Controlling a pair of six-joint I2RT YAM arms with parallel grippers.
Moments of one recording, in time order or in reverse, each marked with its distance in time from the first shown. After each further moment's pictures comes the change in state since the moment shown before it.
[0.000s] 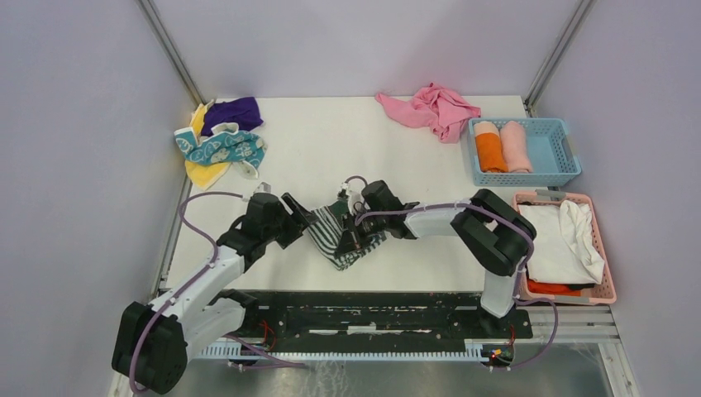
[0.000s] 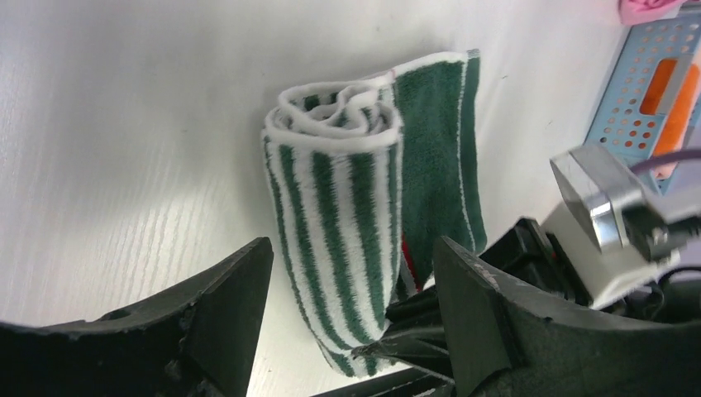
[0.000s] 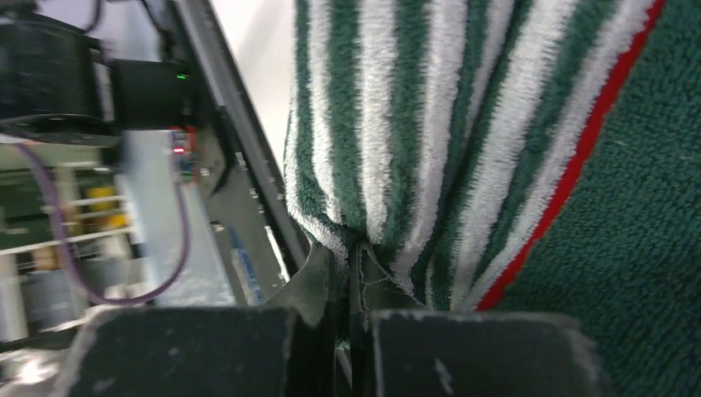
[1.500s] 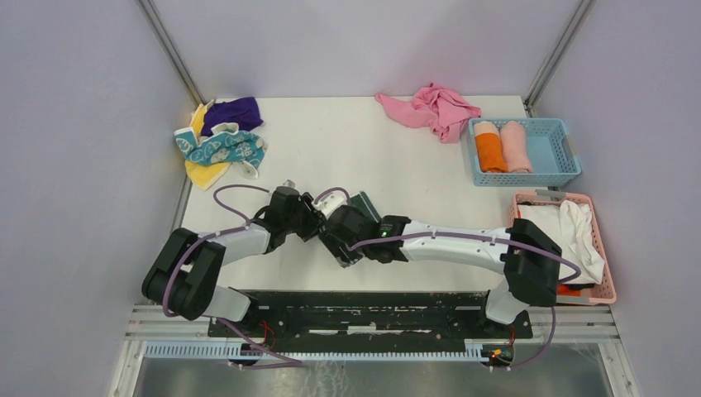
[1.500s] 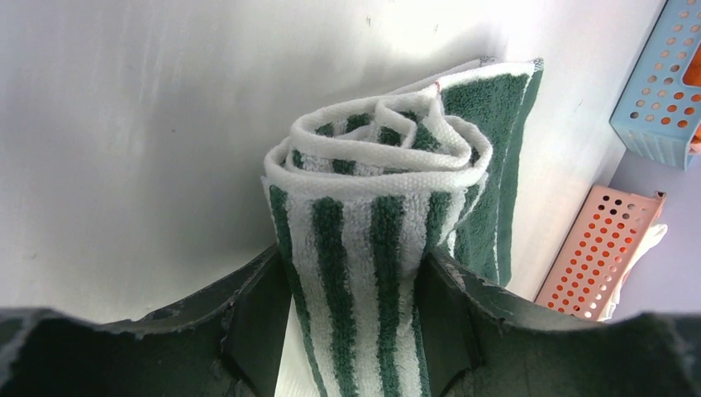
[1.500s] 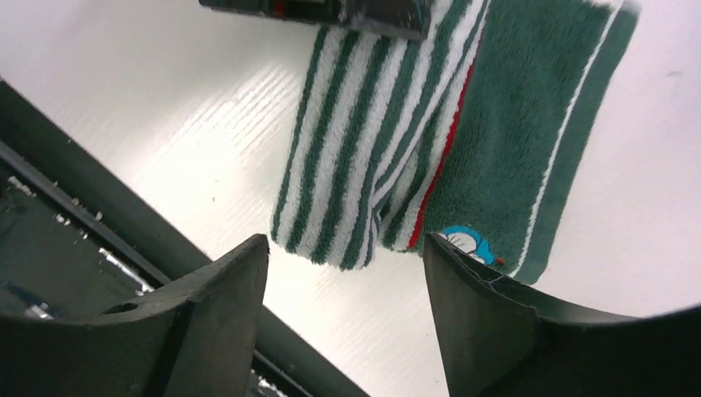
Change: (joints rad) left arm -0.034 0.482 0.017 0.396 0.126 -0.006; right arm 0.307 -0.226 0.182 -0.521 0.872 -0.129
